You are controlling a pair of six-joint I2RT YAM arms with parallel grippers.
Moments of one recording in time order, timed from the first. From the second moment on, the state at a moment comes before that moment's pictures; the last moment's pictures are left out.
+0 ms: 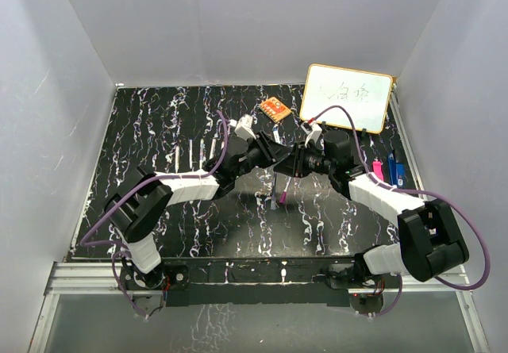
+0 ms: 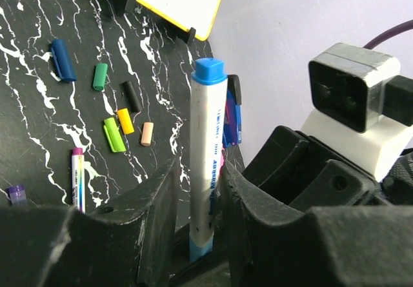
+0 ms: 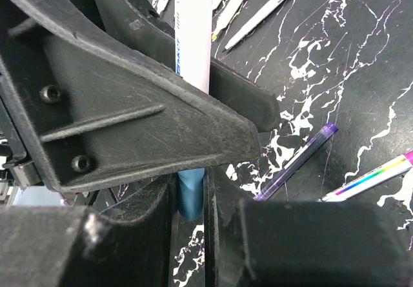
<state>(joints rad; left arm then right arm) -0.79 1.75 0.90 0.69 0.04 -1.01 0.36 1.33 0.67 0.24 -0.63 0.48</state>
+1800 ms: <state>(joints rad) -0.43 1.60 1.09 0.29 -0.14 -0.69 0.44 1.41 0.84 -0.10 -0.42 0.32</state>
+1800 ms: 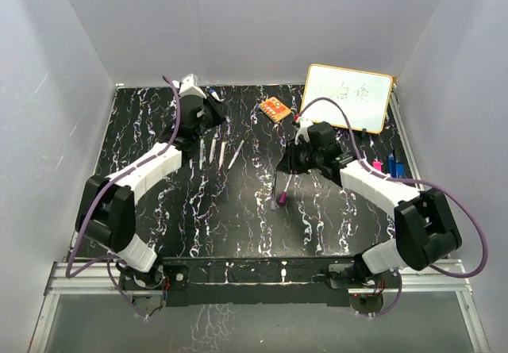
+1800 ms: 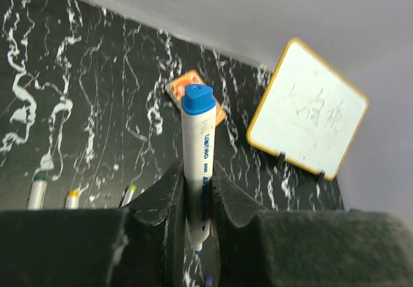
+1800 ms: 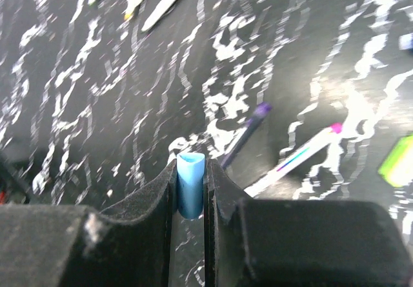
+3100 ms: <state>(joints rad) -0.43 1.38 1.05 -0.44 0.07 -0.46 0.43 1.88 1.26 -0.46 0.18 0.29</state>
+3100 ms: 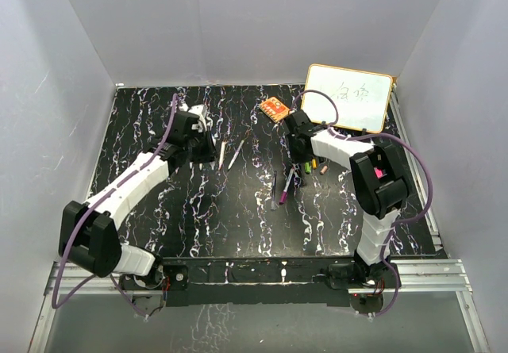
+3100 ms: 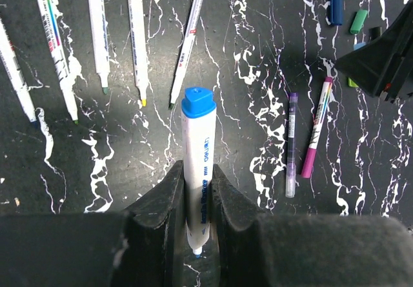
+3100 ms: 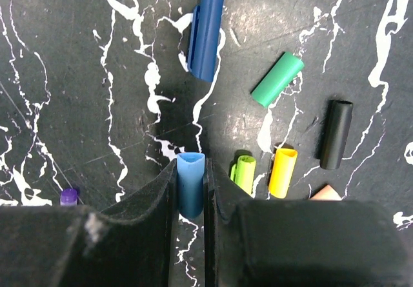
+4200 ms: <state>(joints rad) -0.53 1.88 1.42 -0.59 0.14 -0.33 0.40 1.91 1.29 -0.46 0.15 0.26</state>
